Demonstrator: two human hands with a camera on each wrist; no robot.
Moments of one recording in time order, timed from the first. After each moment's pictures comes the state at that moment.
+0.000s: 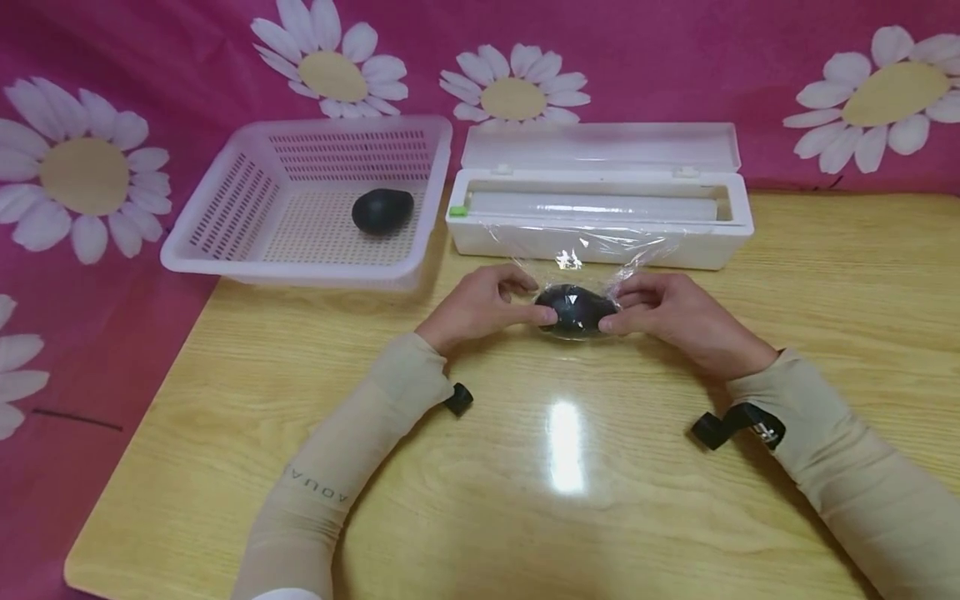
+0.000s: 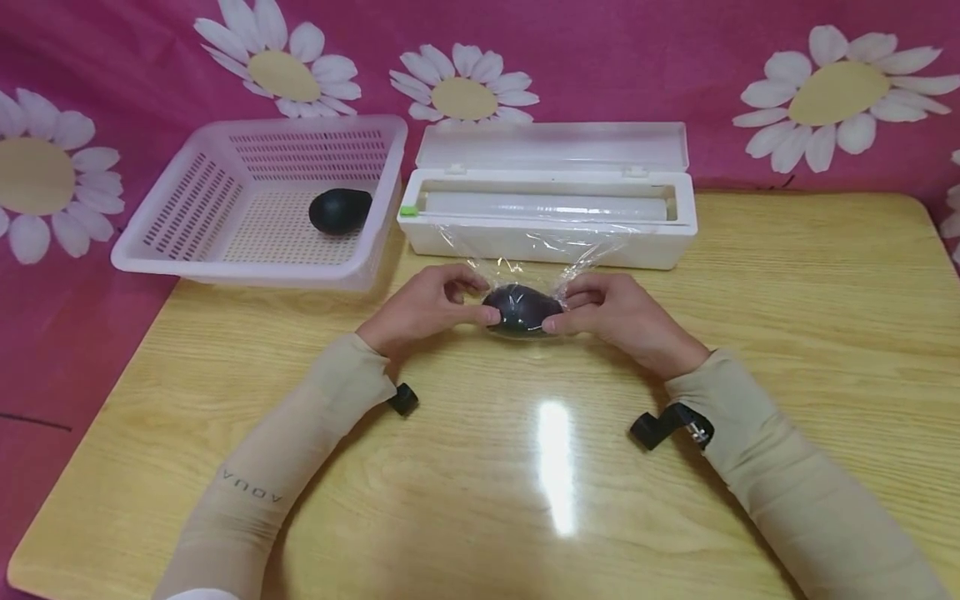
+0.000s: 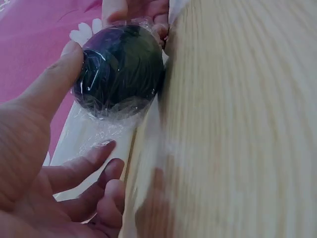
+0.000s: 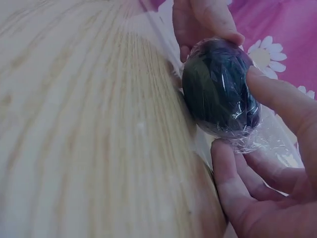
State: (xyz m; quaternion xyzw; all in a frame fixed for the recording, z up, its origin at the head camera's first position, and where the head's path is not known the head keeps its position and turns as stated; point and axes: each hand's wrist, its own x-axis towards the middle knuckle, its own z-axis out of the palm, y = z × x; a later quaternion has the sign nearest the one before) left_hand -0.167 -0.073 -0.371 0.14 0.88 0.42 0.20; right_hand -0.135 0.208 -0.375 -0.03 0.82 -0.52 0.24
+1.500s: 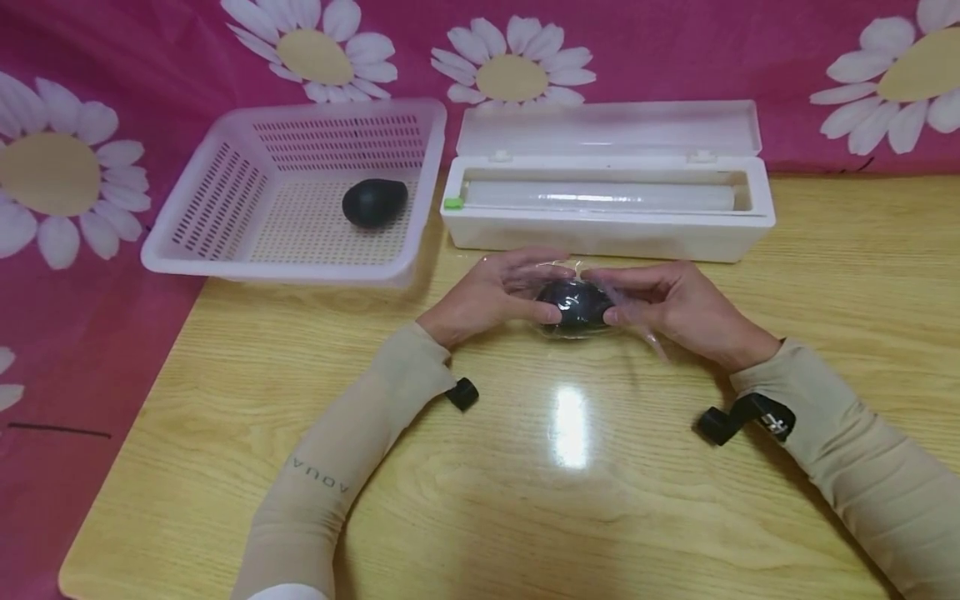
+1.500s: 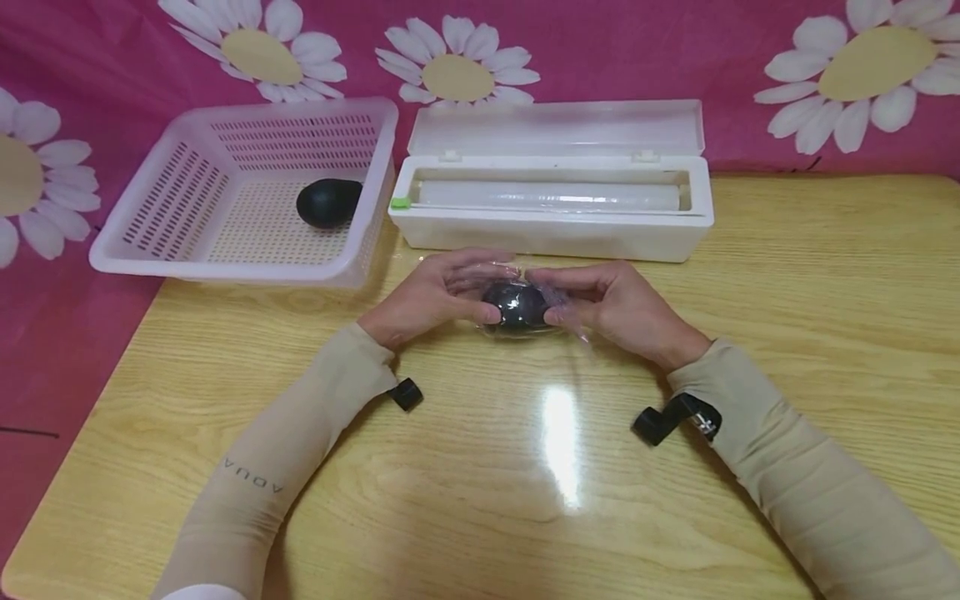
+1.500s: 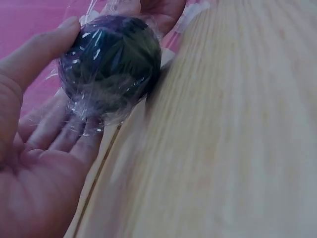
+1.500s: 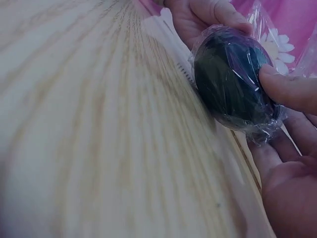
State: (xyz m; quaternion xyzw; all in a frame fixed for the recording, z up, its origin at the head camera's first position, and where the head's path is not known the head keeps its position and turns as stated) left_hand -0.183 -0.068 -0.386 0.20 0.71 0.61 0.29; right_hand -0.147 0.205 -0.387 -0.17 0.77 -0.59 0.18
